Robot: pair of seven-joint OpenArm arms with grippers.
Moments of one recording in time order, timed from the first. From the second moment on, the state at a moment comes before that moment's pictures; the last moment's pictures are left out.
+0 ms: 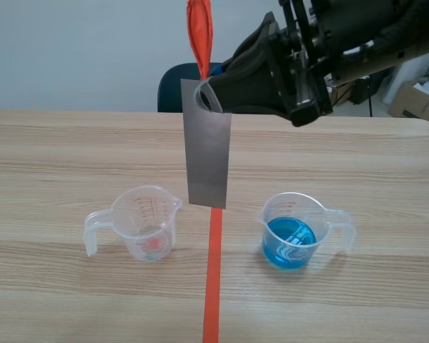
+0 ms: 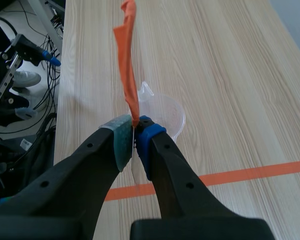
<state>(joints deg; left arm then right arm) 35.9 -12.3 -13.4 53.0 24.5 -18.6 -88.8 37.0 51.0 -47.4 107.3 65.9 38.1 -31.2</state>
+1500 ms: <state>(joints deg) 52.9 -56.3 -12.9 85.6 -5.5 -24.0 -72.4 34.5 78.2 -47.4 107.1 64.0 45.3 -8.6</state>
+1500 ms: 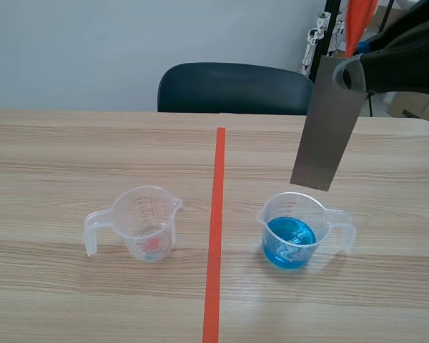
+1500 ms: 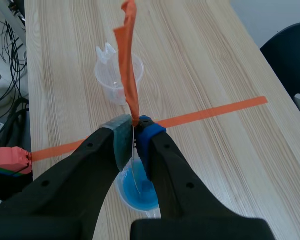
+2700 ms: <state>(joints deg) 16.5 -55.5 3.3 103.7 2.8 -33.9 -29.5 34.5 77.1 -47.4 107.1 65.3 45.3 -8.1</state>
